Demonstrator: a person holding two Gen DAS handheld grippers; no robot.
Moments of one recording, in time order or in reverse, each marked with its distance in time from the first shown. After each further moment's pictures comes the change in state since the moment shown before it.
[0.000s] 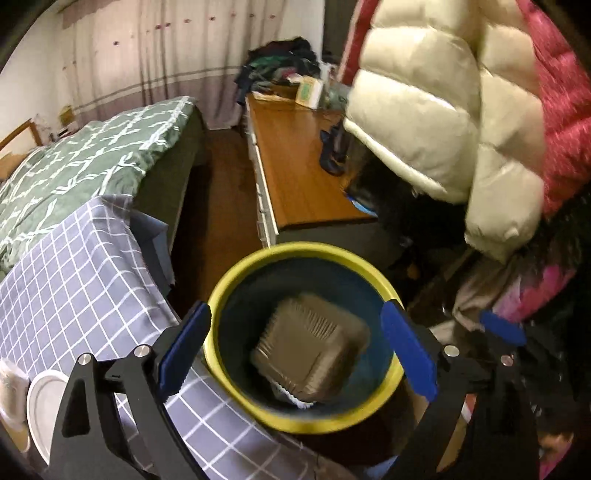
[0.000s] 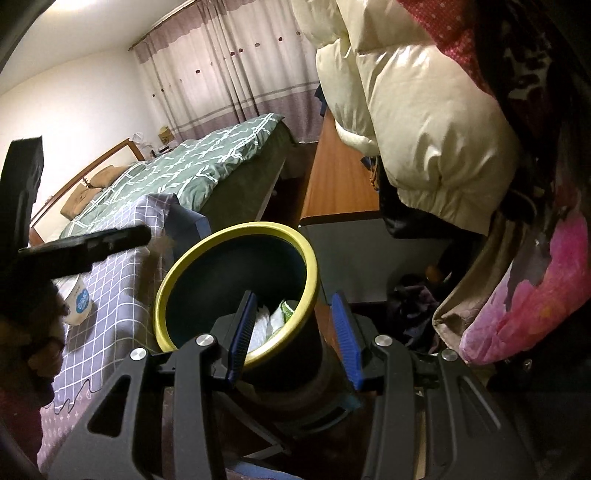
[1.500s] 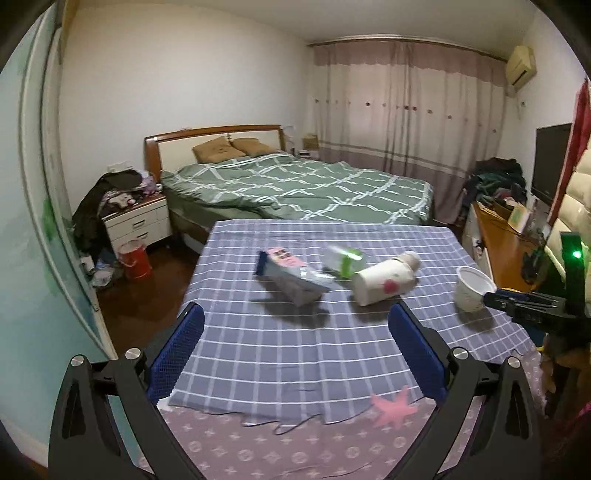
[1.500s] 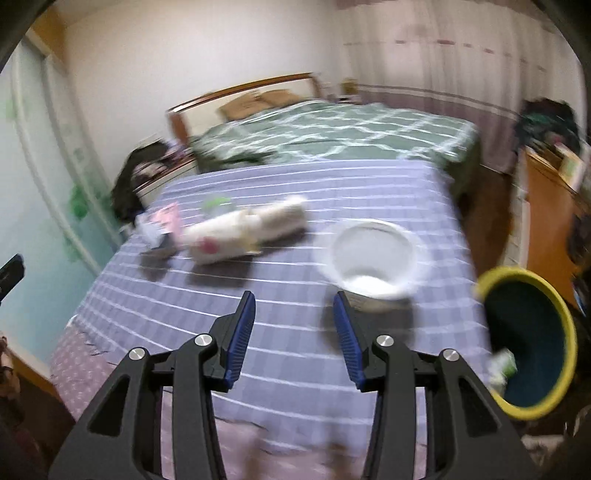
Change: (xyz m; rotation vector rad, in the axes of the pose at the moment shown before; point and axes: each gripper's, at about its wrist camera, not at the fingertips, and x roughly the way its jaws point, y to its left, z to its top) left arm -0.398 0.194 -0.306 -0.500 -0.345 0.735; right arm -0.001 0.348 -0.055 -0.568 0.157 0.523
